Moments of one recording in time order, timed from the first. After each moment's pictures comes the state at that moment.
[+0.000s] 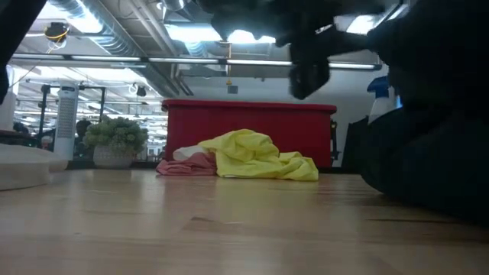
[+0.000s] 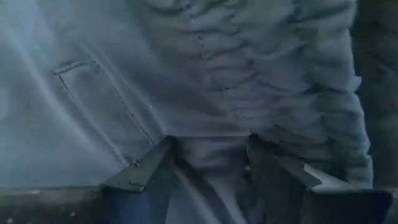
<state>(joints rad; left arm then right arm) -0.11 2.06 1.54 -0.11 0.58 -0.37 0.79 1.77 1.42 -1.21 0.09 1.81</state>
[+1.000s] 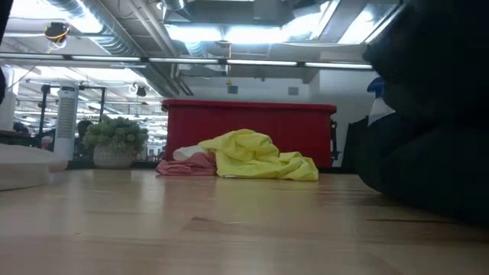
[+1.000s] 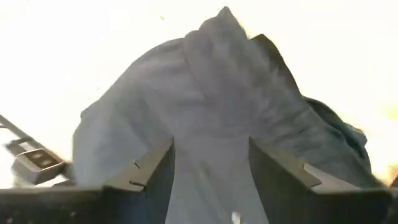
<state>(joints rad) -0.10 1.72 1.54 -0.18 0.48 -0.08 0.81 1.66 1.59 -1.42 0.35 1.82</state>
